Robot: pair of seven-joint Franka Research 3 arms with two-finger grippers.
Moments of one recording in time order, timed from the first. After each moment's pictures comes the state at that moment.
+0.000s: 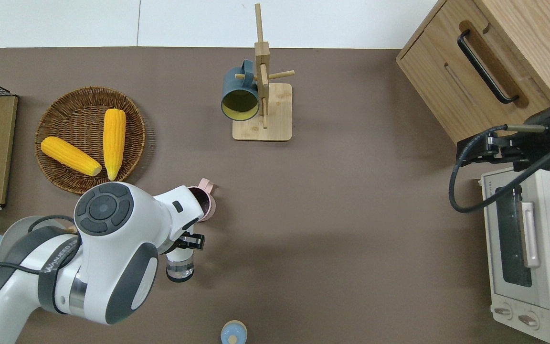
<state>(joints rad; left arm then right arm) 0.08 -0.09 -0.45 -2.20 -0.11 1.98 -0.09 -0.06 0.11 0.16 -1.36 -0.01 1.43 0.22</state>
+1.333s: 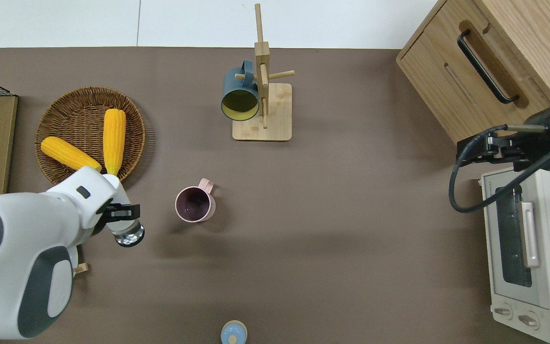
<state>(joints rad) 0.21 -0.22 -0.33 -2.26 -0.07 2.19 -0.08 -0.06 0.11 0.16 -1.36 -0.01 1.43 0.22</state>
